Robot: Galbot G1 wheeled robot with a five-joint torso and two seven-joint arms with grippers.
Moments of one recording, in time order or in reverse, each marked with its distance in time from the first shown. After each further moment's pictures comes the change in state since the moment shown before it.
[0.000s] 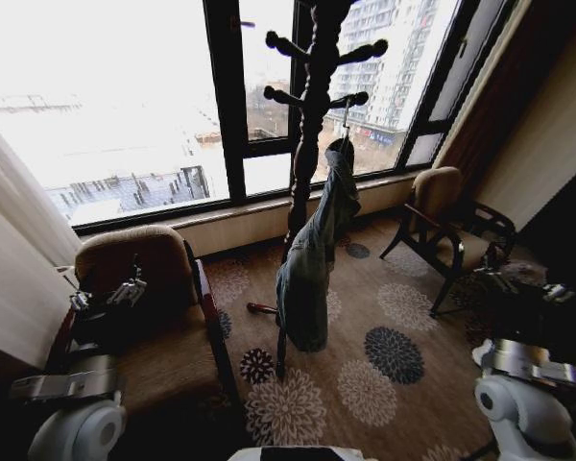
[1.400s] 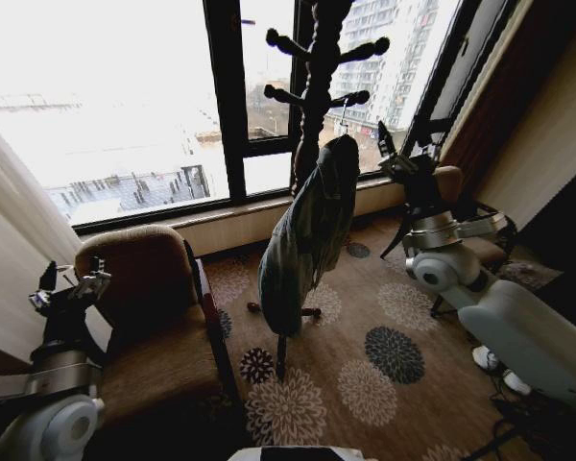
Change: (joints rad) left arm -0.050 0.019 -0.106 0.017 -0.129 0.002 -0.022; right arm 0.847 -0.624 -0.717 -0.008 0.523 0.077 0.090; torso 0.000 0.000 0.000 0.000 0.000
